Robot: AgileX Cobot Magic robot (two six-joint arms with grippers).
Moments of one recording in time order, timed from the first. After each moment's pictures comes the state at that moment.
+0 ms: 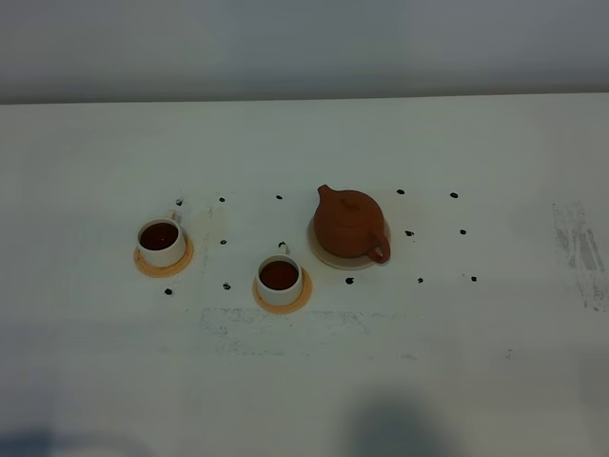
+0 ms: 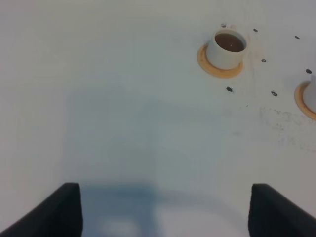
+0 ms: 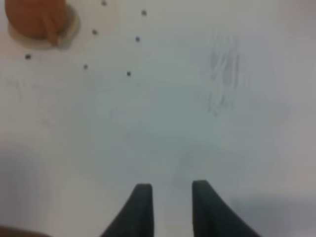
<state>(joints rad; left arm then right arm) 0.03 -0.01 -0.45 -0.02 1.06 -0.14 0.09 0.11 -0.52 0.07 1.11 -0.16</state>
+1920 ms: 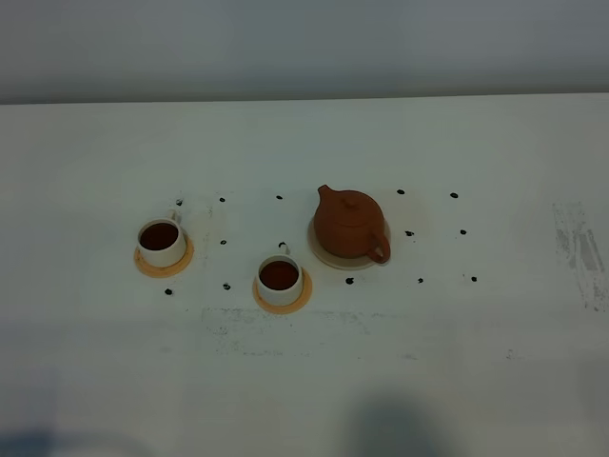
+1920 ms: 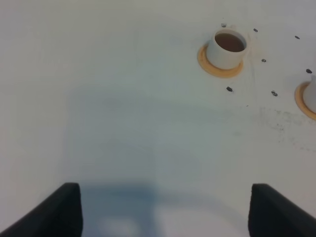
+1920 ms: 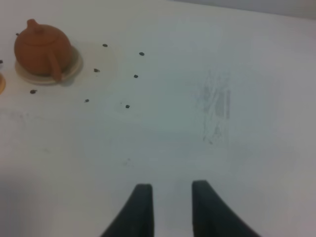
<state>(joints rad) 0.03 -0.01 -0.45 -0.02 1.06 -0.14 0.09 -0.01 -0.52 0.07 1.11 -0.15</state>
